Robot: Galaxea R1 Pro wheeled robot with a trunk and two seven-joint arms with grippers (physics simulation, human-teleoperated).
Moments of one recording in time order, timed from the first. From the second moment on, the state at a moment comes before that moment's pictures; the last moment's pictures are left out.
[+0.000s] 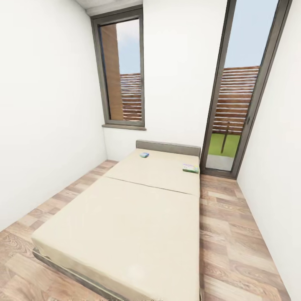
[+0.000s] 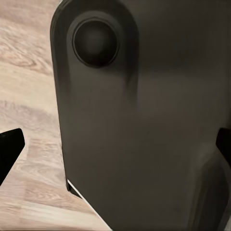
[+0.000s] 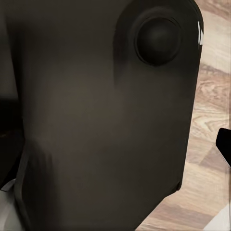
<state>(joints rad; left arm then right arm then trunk) 0.00 -0.01 -0.01 -0.01 0.00 0.00 0.00 0.00 0.04 0.00 0.00 0.00 0.00 0.00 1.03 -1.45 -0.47</state>
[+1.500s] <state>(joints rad) 0.00 -0.01 -0.01 -0.01 0.00 -0.11 0.00 0.00 0.03 0.00 0.00 0.00 -0.01 0.00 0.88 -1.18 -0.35</state>
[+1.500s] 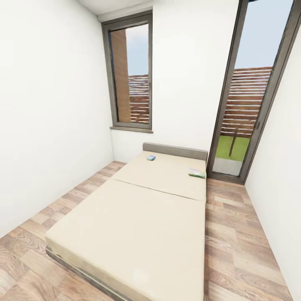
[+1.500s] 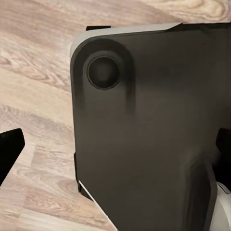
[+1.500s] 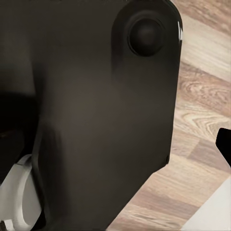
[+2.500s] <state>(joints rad) 0.00 0.02 -0.01 -0.05 -0.01 -0.14 0.00 0.00 0.03 0.00 0.00 -0.01 0.00 0.00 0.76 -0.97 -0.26</state>
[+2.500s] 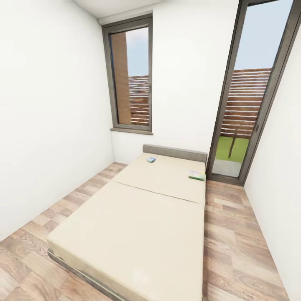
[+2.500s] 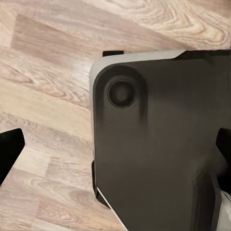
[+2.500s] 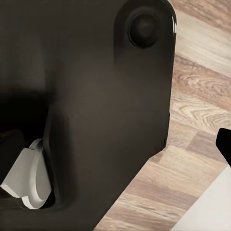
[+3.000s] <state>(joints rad) -0.02 0.07 0.00 -0.11 -0.01 -0.12 0.00 0.00 0.03 0.00 0.00 -0.01 -0.05 0.00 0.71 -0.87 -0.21</state>
